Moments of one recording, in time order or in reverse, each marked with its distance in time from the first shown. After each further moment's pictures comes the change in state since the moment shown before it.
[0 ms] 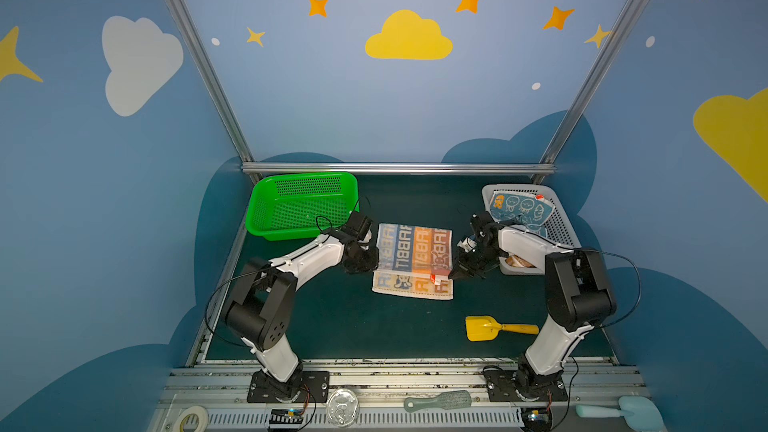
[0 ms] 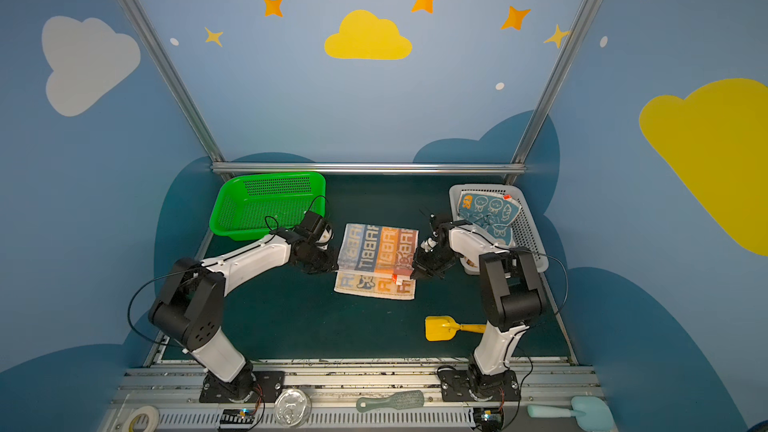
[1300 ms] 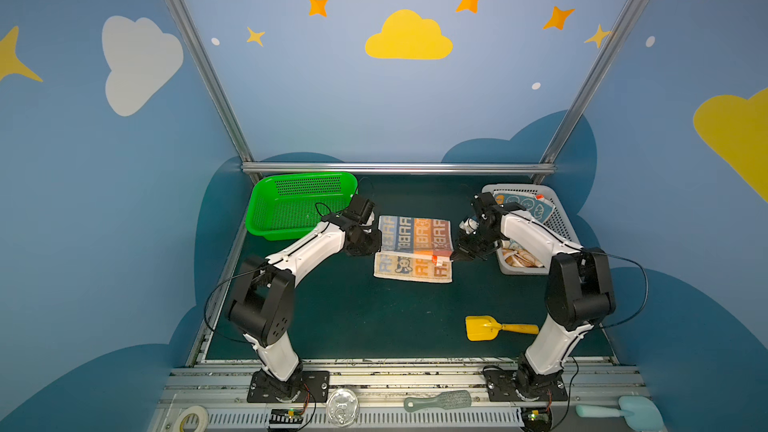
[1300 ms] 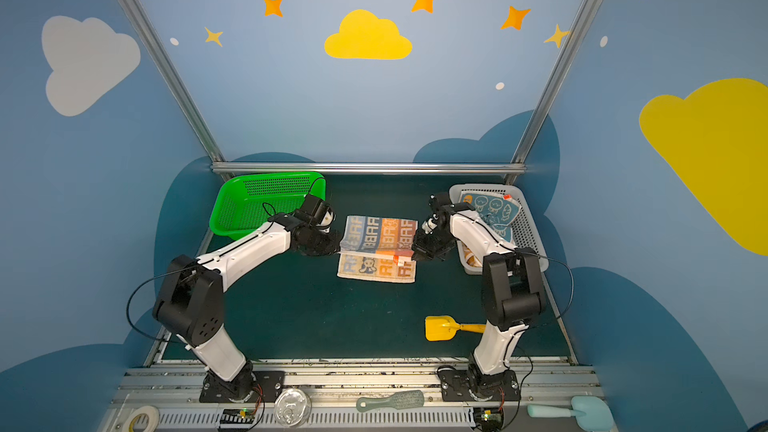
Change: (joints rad) left arm 0.009 0.024 0.168 -0.056 -0.050 0.052; right arm -0.003 -0.014 0.182 -0.116 0.070 -0.003
